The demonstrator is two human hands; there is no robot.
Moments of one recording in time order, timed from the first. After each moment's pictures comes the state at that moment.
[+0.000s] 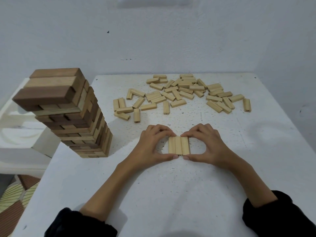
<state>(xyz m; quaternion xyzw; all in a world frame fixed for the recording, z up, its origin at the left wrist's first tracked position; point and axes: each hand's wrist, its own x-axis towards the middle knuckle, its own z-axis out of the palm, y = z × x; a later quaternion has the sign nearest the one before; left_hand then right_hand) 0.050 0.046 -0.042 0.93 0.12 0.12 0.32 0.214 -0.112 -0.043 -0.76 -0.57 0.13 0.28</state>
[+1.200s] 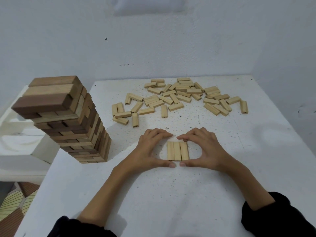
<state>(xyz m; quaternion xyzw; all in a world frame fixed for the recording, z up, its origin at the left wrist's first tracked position) 0.048 0.052 -0.041 0.93 0.11 0.08 0.35 0.208 -0.110 -0.038 -0.76 -0.58 0.14 0.26</state>
